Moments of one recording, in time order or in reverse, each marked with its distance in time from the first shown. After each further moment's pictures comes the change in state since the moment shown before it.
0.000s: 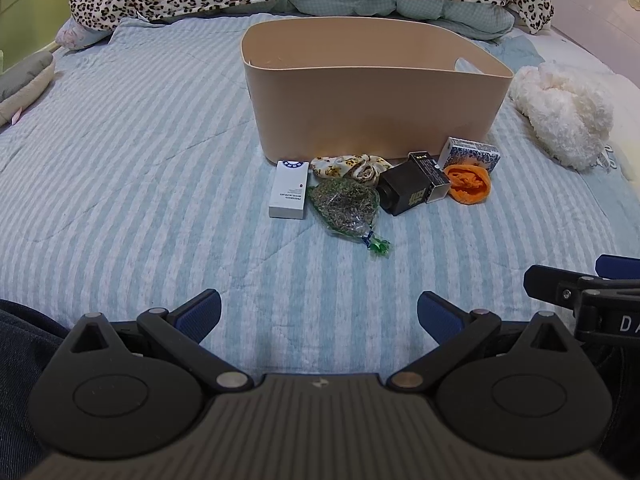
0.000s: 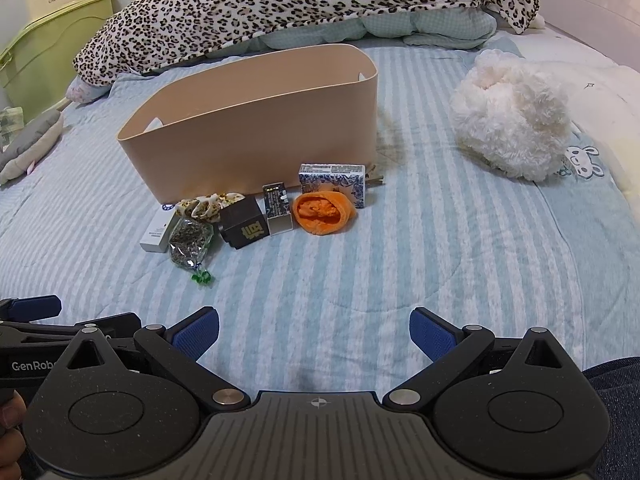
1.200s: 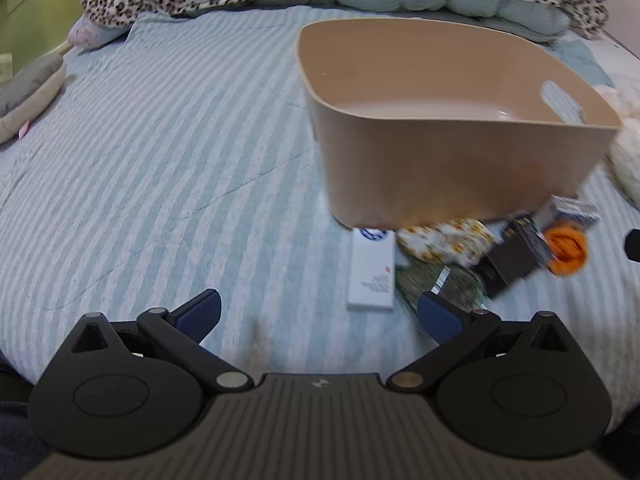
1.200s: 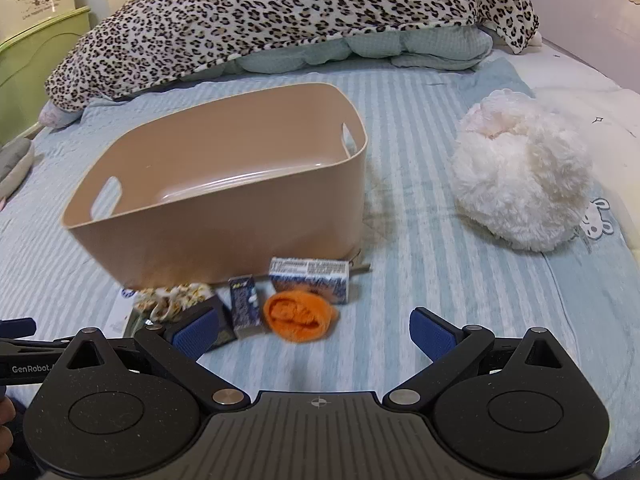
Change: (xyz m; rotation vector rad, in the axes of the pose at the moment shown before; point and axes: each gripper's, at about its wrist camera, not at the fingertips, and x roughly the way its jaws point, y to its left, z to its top) left arm 0.077 0.047 0.077 -0.017 0.038 0.088; right arm 0.050 -0.010 0.088 0.019 -0.027 -0.057
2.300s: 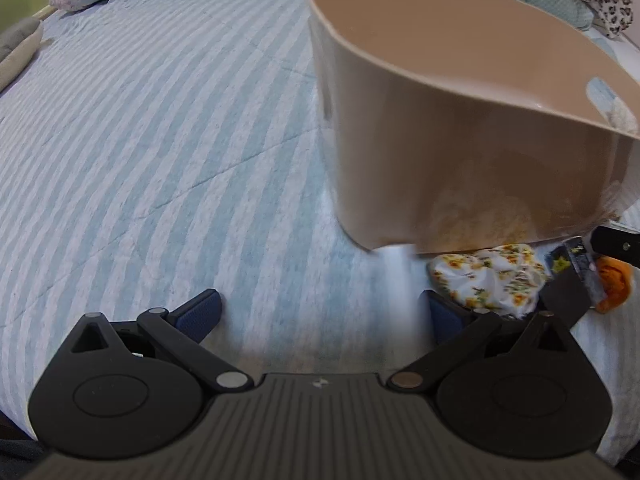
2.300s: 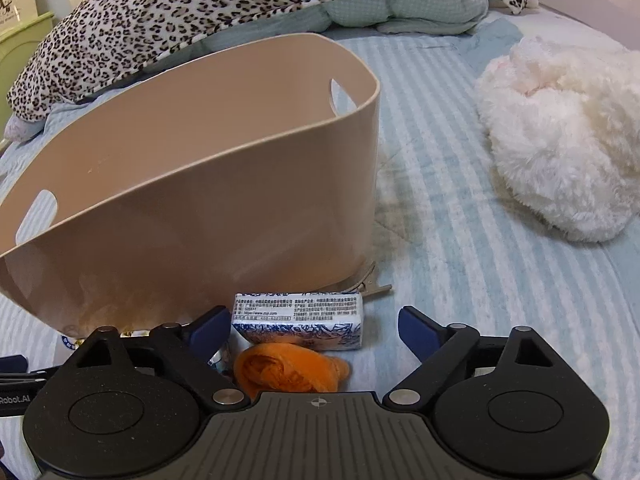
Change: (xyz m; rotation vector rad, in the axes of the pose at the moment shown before) left arm 0.064 0.005 0.016 -0.030 0.087 -0.032; right arm 0.098 -0.002 0.013 0.086 0.041 -0.014
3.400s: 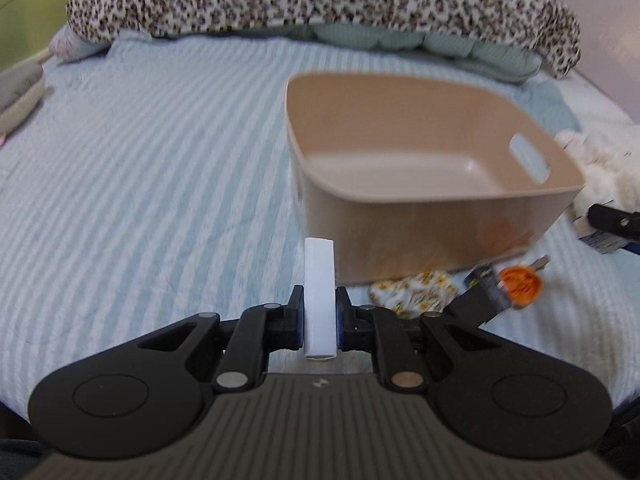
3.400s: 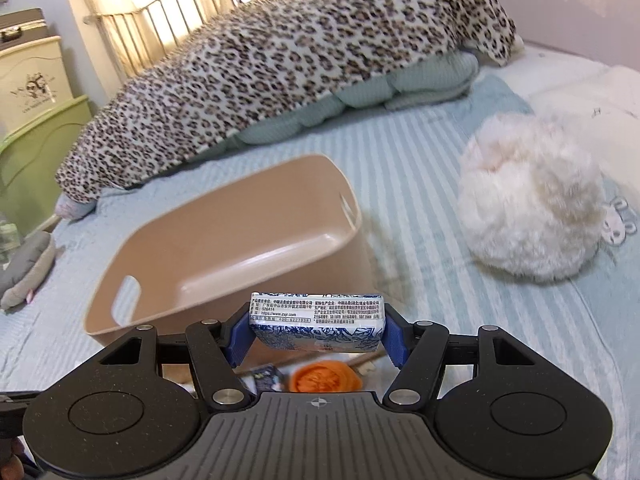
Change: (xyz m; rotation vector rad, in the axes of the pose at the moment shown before) left arm -0.102 0.003 -0.003 0.026 -0.186 -0.109; right arm -0.104 -0.016 0.011 0.076 -0.226 0.147
